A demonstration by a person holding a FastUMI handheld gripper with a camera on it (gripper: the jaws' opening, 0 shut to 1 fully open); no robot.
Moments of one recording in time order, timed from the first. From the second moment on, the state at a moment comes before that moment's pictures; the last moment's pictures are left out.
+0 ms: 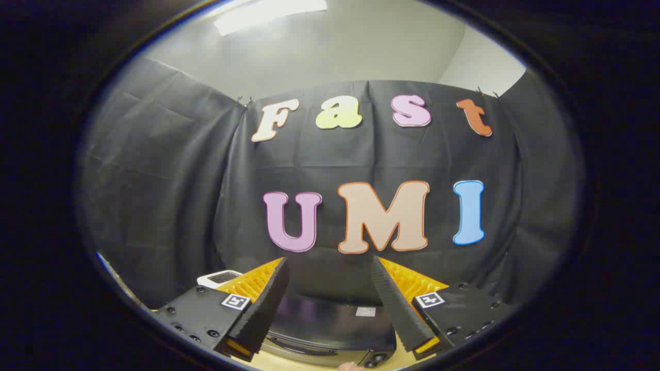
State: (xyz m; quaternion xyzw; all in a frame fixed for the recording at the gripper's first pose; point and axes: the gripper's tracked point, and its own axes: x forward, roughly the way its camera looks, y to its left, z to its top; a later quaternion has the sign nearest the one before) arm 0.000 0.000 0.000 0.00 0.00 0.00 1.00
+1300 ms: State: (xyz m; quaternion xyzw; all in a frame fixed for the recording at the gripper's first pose) arm 0.023 0.032 -0.234 0.02 0.24 -0.02 0.97
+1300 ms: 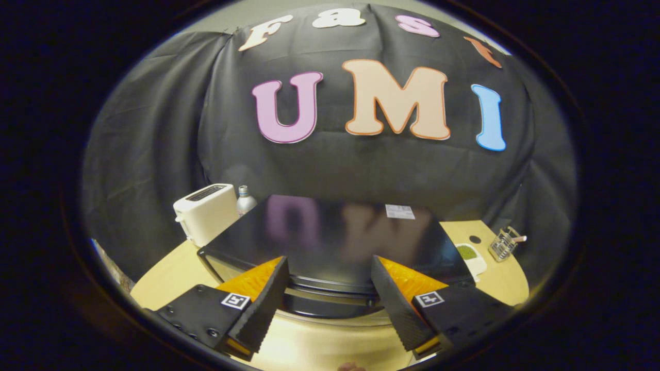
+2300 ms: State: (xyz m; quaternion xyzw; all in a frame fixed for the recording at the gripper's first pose) arm -0.092 0.053 -0.263 0.03 0.30 0.02 0.95
